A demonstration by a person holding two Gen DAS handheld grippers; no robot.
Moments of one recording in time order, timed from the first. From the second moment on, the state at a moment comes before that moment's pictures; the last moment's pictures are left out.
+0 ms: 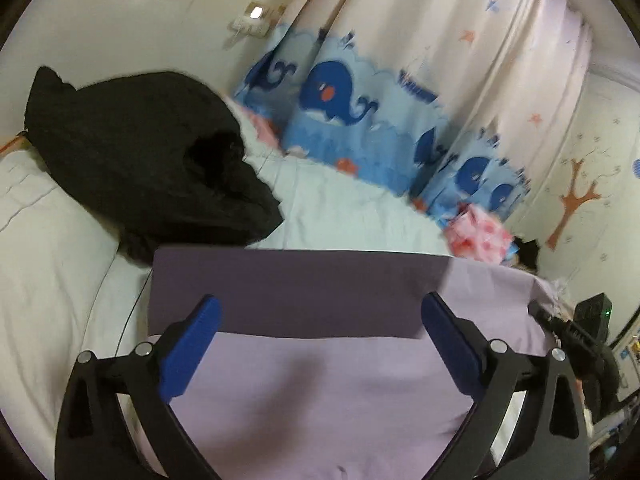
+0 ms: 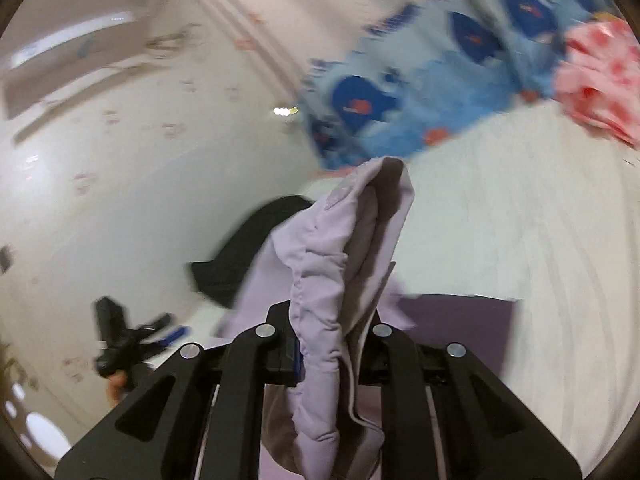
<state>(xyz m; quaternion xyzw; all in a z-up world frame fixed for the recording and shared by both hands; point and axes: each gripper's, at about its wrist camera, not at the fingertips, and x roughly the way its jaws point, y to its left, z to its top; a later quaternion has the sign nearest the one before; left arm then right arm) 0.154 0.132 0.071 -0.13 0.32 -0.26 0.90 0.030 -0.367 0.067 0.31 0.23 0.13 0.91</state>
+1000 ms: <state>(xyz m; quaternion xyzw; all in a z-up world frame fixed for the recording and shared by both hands) -0.016 0.353 -0.036 -0.19 0.56 -0.21 0.78 -0.185 -0.336 -0.059 0.39 0.53 0.15 0.74</state>
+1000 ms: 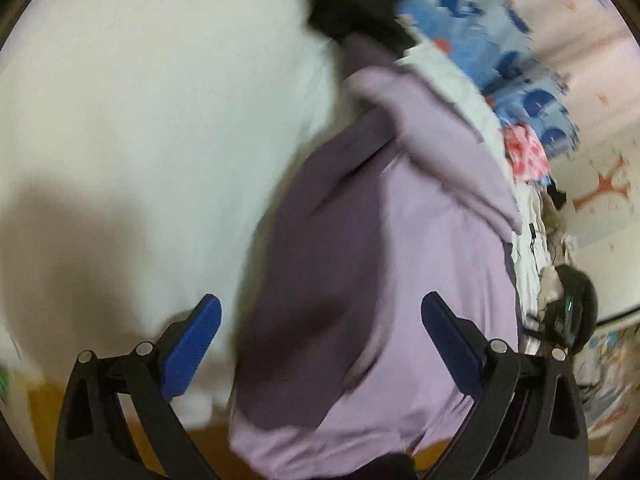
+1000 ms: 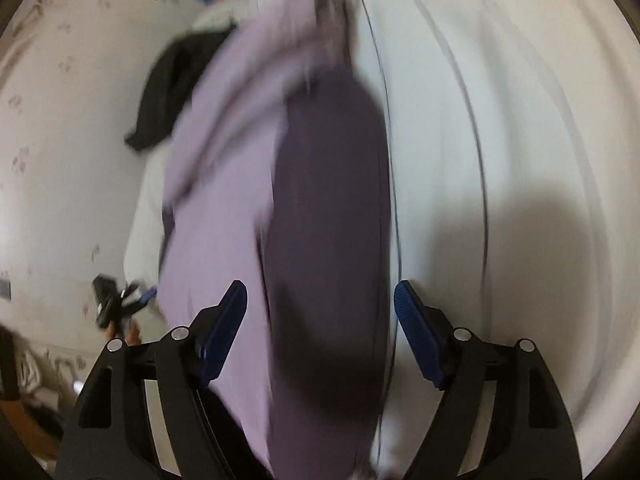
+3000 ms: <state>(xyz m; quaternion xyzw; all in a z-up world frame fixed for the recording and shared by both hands) 0.120 0.262 -0.022 -0.22 0.54 -0.27 0.76 -0.021 -0.417 -0.048 0.39 0.48 0.16 0.77</state>
